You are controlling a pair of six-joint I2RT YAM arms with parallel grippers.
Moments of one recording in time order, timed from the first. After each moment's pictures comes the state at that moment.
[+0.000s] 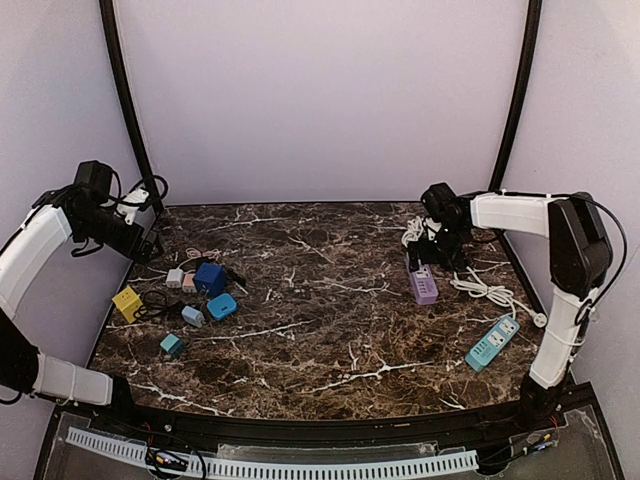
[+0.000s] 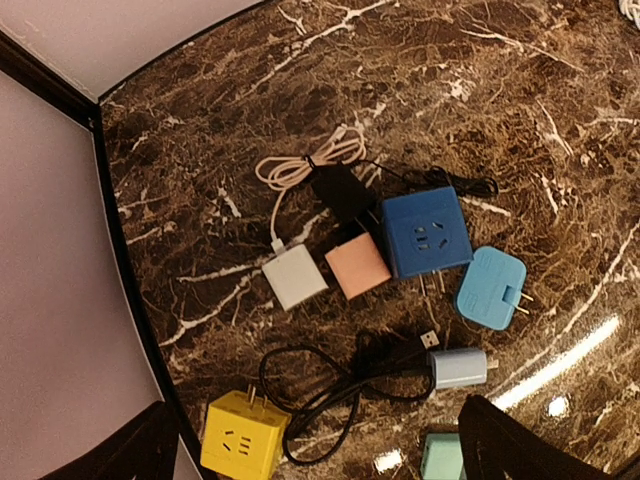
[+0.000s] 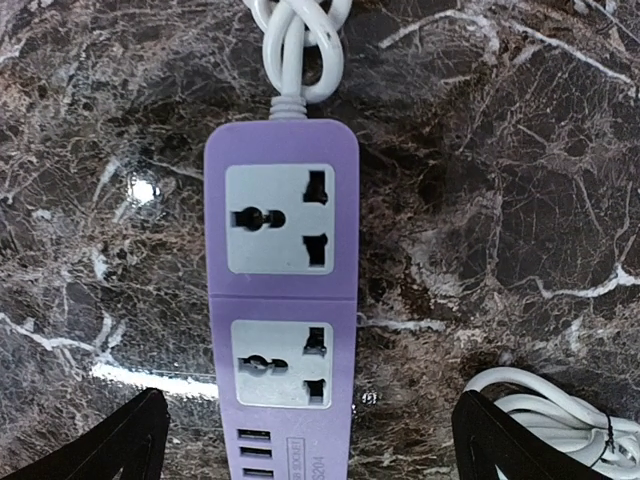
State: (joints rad) left arm 0.04 1.23 1.20 -0.89 0.15 0.43; right arm 0.39 1.85 1.35 -0.72 0.06 0.33
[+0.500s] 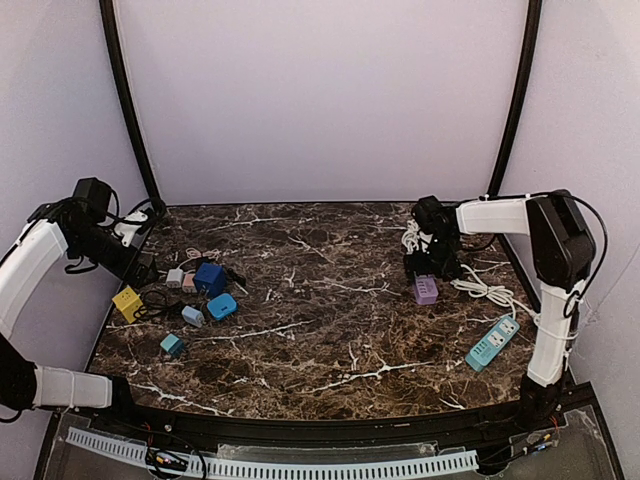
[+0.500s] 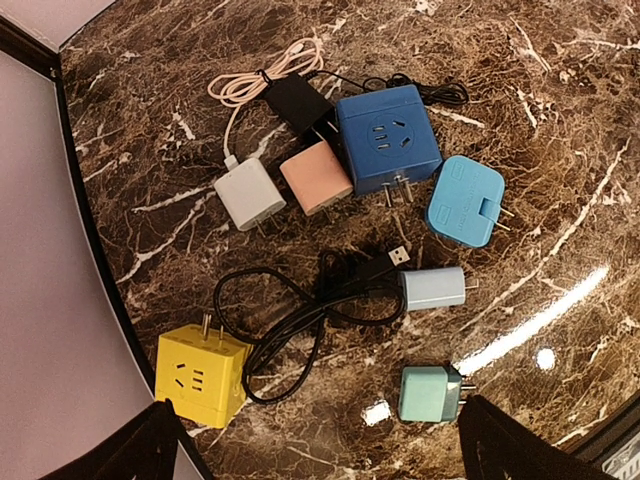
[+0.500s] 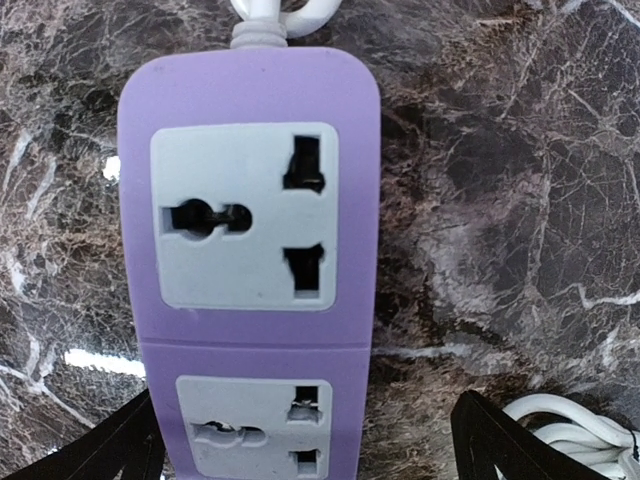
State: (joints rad) left arm 0.04 1.13 1.11 -1.04 0.14 0.47; right arm 0.41 1.97 1.37 -0.74 0.11 0.33
